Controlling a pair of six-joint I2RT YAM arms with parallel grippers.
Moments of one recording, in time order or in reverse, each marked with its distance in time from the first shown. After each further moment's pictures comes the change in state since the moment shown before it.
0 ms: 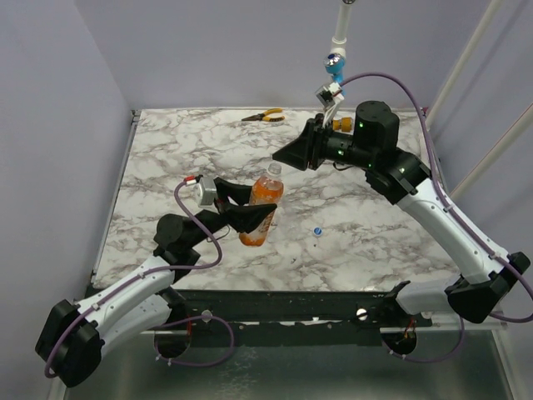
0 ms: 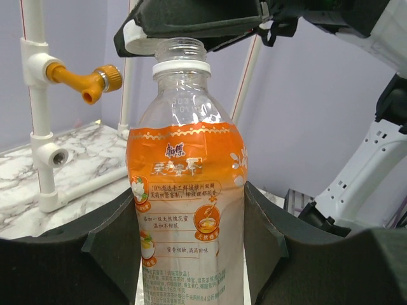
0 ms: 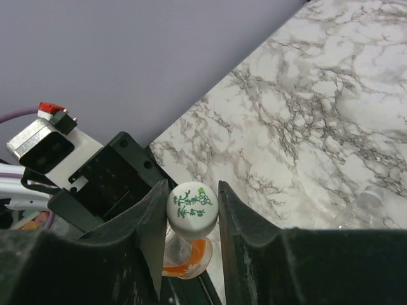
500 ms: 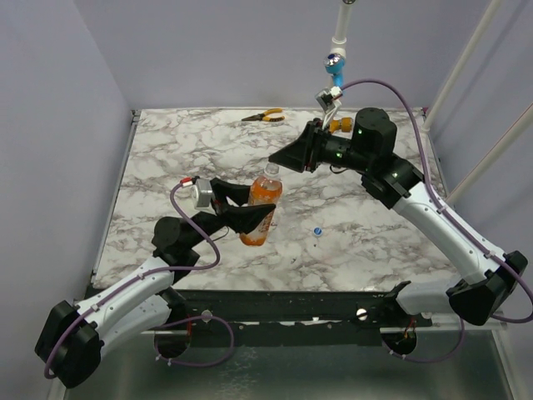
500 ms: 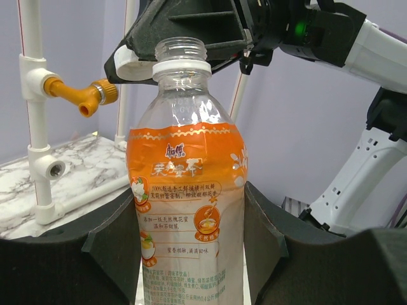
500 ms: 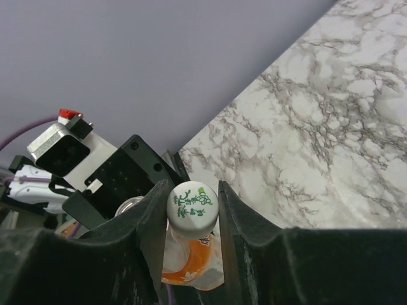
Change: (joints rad) left arm 0.000 -0.017 -0.007 0.046 0.001 -0.019; right arm -0.012 -0.018 -0.105 0.161 -0.067 0.131
